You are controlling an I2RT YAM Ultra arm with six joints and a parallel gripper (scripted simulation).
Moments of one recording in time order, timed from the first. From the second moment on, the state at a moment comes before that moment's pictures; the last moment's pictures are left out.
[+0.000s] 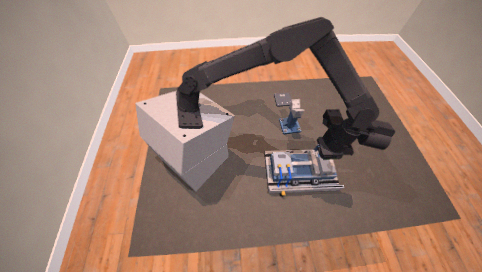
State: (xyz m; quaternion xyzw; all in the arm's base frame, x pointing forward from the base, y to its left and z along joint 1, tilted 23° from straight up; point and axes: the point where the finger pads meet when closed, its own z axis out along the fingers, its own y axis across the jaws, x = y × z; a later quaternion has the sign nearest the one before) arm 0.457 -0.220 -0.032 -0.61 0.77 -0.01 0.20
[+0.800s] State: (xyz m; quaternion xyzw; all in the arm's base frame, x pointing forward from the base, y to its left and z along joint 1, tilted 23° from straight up) arm 0.457 -0.220 -0.031 -0.61 0.77 -0.01 0.20
